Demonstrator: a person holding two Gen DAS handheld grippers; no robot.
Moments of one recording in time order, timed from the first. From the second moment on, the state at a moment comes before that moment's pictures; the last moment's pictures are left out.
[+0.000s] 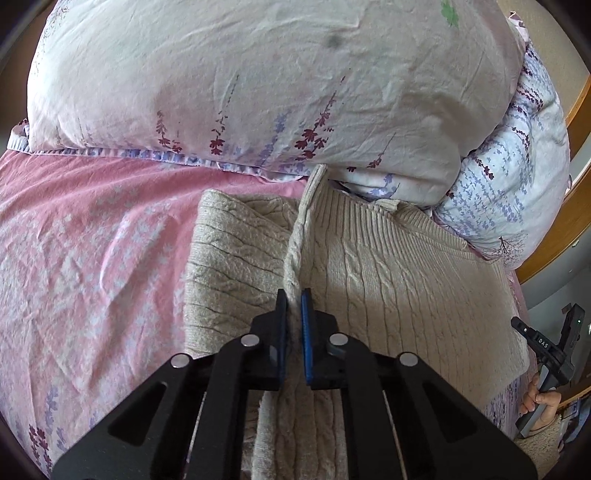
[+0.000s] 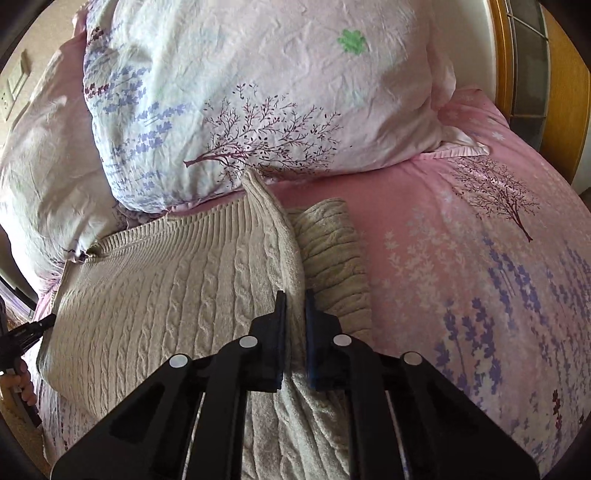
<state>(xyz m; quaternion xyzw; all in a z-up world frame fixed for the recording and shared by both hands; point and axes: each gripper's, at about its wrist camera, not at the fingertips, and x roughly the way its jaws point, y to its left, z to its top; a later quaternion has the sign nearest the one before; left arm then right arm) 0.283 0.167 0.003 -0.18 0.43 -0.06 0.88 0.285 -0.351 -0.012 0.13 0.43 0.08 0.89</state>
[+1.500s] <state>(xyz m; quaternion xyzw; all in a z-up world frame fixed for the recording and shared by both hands) 0.197 0.171 0.022 -0.12 0.41 -0.09 0.90 0.206 -0.379 0.005 0.15 0.42 0.05 0.89</state>
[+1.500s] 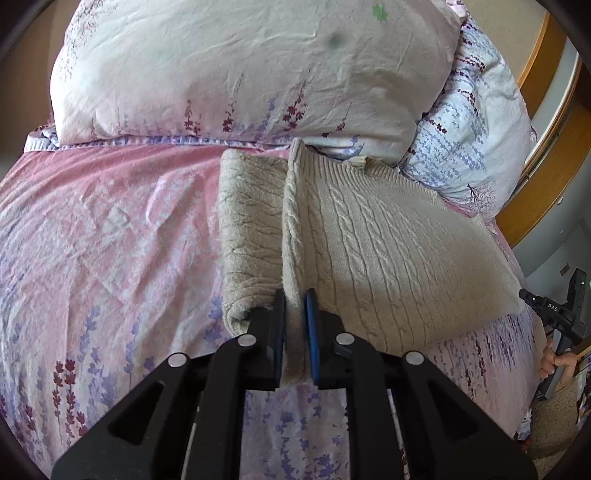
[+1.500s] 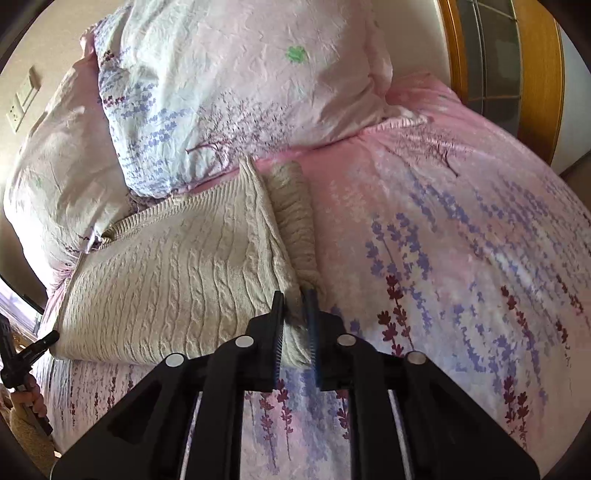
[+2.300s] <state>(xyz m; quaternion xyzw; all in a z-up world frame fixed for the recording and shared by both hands) 0.223 0.173 0.029 -0.18 0.37 -0.07 0.91 0.249 -0.301 0.000 0.04 0.42 0.07 0.90</state>
